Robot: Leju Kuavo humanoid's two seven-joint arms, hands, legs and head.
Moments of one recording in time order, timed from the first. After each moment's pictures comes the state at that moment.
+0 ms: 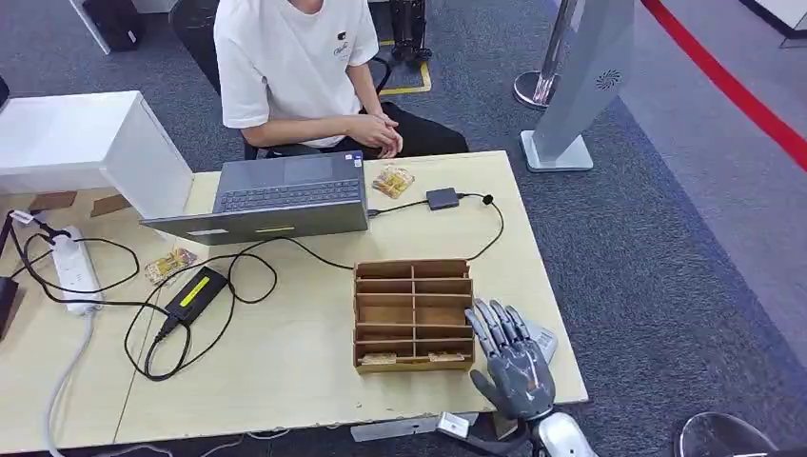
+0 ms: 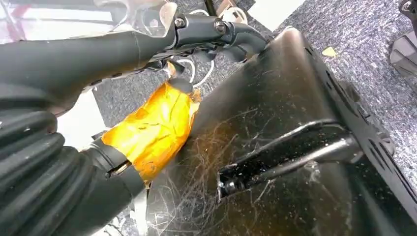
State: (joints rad) left arm -0.20 -0.26 -0.53 -0.22 -1.51 -0.19 0.01; right arm 0.07 0.07 0.20 -1.22 1.36 -0.65 -0.33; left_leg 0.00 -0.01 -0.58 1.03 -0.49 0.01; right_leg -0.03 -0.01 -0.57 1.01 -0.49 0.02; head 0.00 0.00
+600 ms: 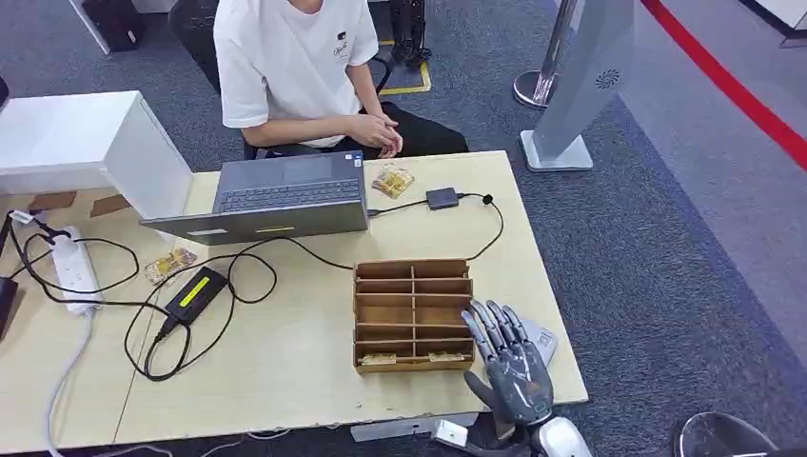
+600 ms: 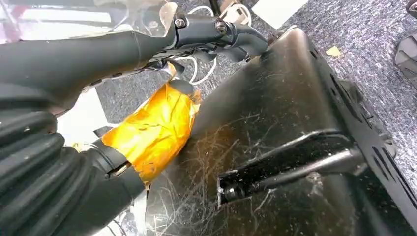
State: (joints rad) left arm -0.20 -0.26 -0.53 -0.22 -1.47 -0.18 0.03; right arm 0.11 0.10 0.18 -1.32 1.32 -0.65 -0.41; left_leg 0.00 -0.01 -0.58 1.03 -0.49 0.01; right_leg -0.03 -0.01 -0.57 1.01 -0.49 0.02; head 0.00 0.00
